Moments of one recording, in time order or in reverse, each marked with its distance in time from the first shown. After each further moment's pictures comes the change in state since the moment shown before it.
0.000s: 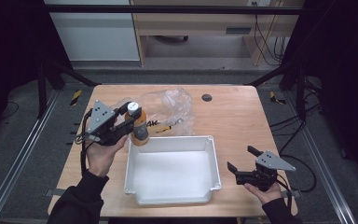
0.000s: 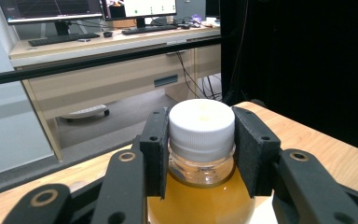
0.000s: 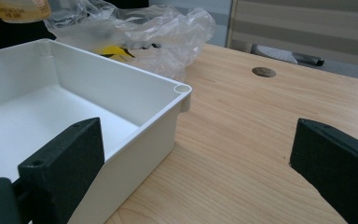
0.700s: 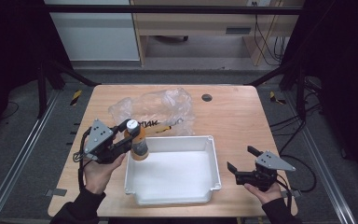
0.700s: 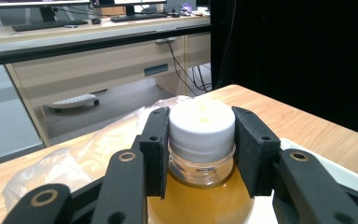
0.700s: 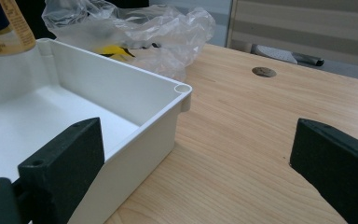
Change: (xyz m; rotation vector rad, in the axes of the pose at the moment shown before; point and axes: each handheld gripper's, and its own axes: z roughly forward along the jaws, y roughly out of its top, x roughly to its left) left arm -0.011 -0.035 -0.021 0.038 -0.042 -0.007; right arm 0.000 0.000 0.000 0.001 -0.001 -0.004
